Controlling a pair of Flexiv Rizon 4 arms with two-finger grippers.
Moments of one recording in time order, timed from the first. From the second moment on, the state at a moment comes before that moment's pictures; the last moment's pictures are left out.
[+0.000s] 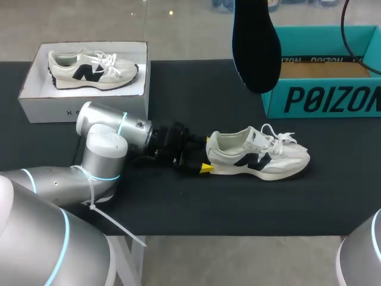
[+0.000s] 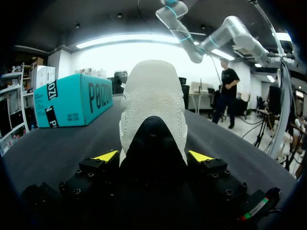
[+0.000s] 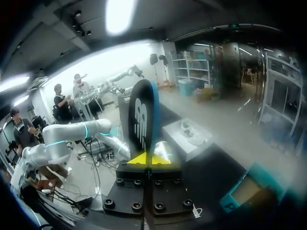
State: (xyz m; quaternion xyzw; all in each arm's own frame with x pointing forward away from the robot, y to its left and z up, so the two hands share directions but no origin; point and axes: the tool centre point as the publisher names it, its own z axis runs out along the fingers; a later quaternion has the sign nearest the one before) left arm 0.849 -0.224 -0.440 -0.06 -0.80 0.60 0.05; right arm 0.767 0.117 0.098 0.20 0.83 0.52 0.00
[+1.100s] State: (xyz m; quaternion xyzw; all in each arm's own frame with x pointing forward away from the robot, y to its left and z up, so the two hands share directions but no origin) left arm 0.842 -0.175 -0.432 -0.02 -0.90 0.44 0.02; right arm 0.767 0.117 0.098 0.20 0.83 0.52 0.00
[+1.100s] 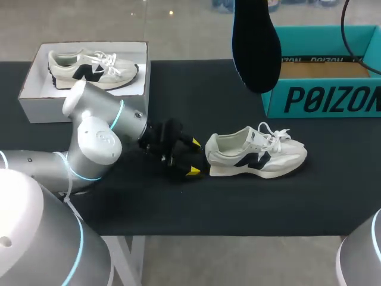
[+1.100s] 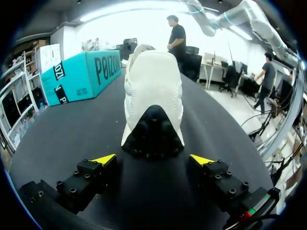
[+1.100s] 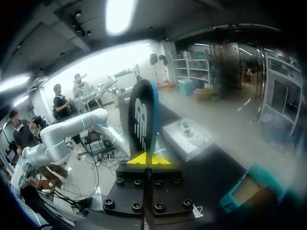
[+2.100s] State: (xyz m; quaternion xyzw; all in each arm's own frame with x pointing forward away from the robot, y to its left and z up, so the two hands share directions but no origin) left arm 0.835 -0.187 -0.357 -0.07 -0.98 0.17 0.06; right arm 0.767 0.117 0.098 0.20 0.83 0.52 0.00
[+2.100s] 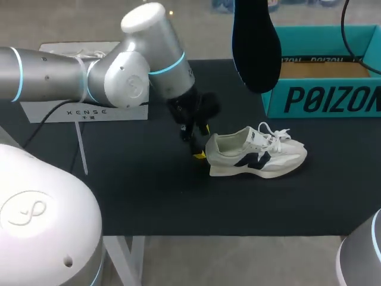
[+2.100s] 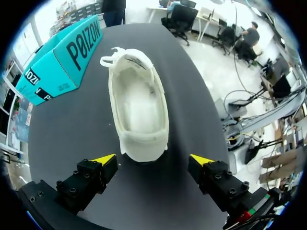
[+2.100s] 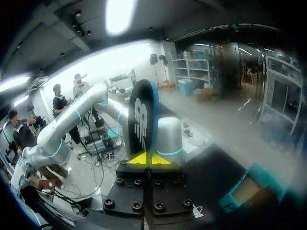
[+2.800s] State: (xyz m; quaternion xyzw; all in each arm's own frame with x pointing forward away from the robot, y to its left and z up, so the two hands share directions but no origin) left arm 0.837 -0.175 -0.331 -0.08 -0.99 0.12 0.02; right arm 0.767 0.117 0.098 0.20 0.83 0.52 0.00
